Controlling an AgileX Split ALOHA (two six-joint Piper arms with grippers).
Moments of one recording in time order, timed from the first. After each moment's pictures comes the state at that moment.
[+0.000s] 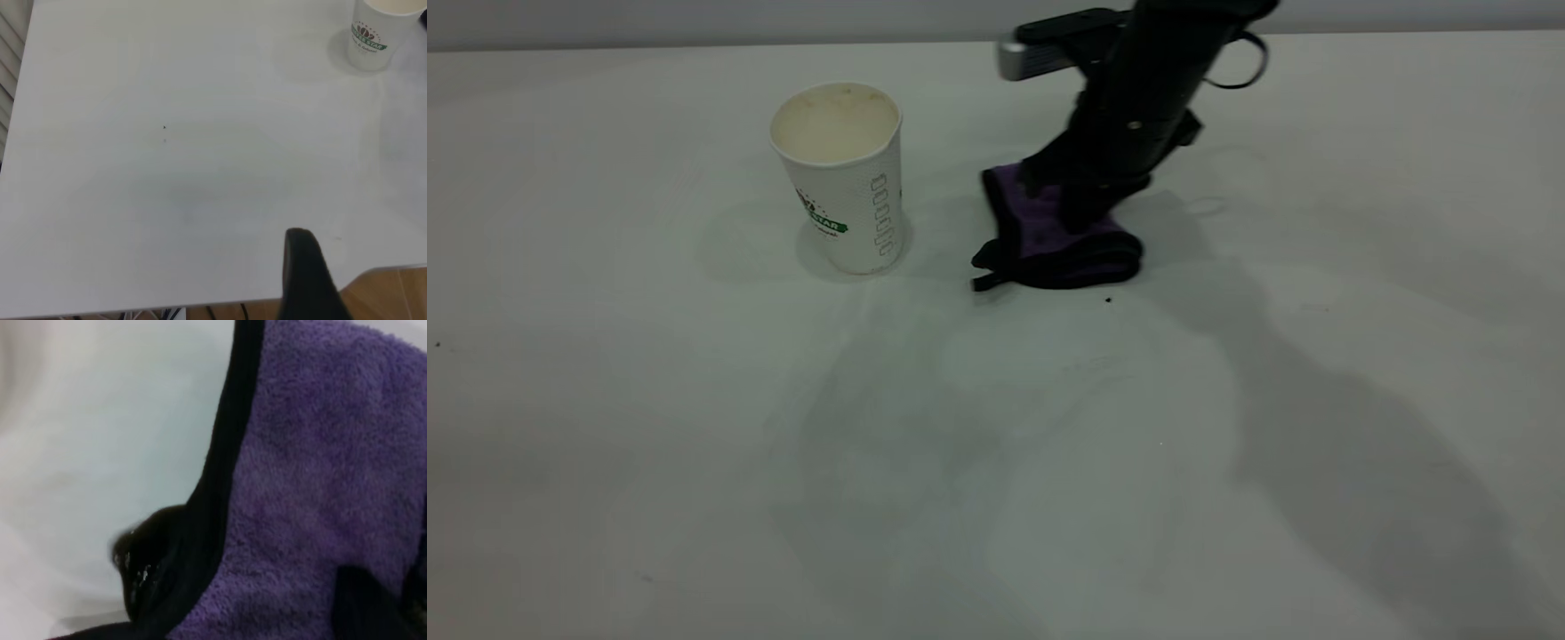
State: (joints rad) left arm 0.02 -0.02 -0.49 -0.02 1.12 0.09; right arm 0.44 2.67 -1.89 0.33 0.50 -0.34
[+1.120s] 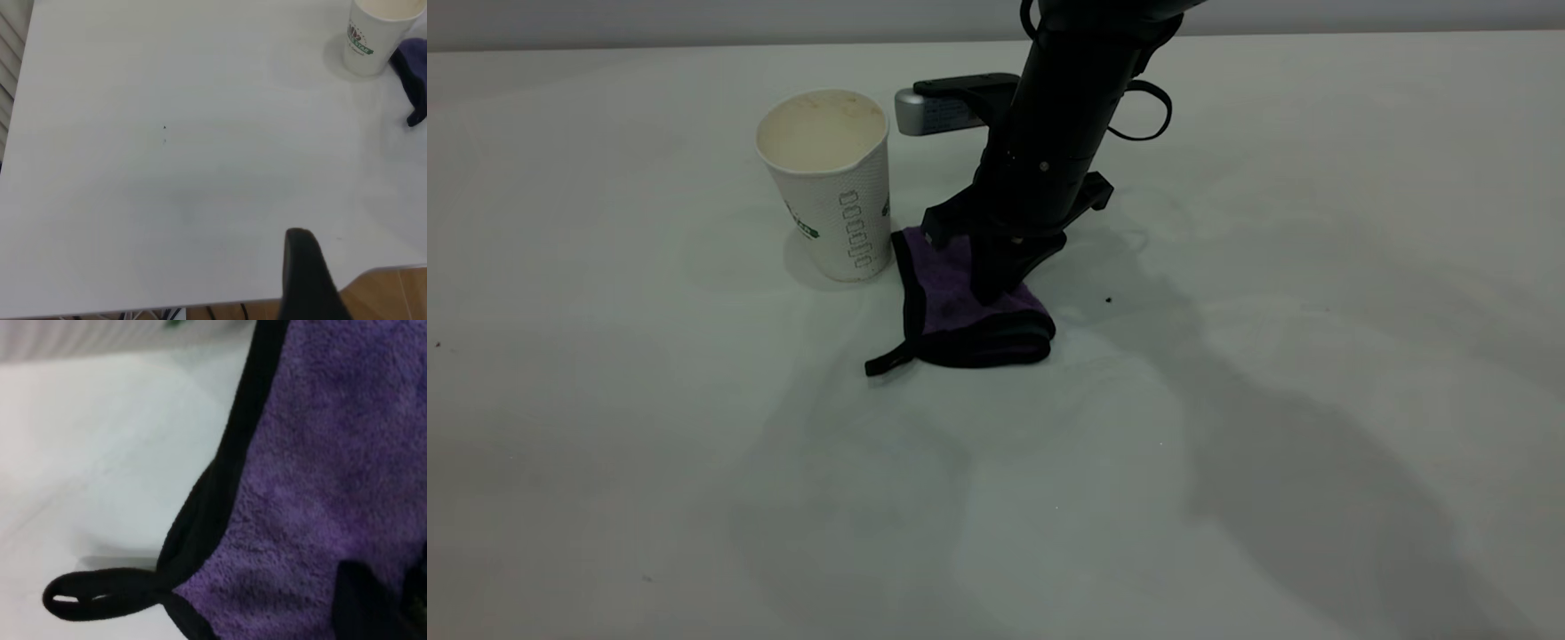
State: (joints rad) left arm 0.02 -0.02 -0.49 -0.02 1.12 0.09; right arm 0.54 2.71 -1.96 0.45 0.76 -0.34
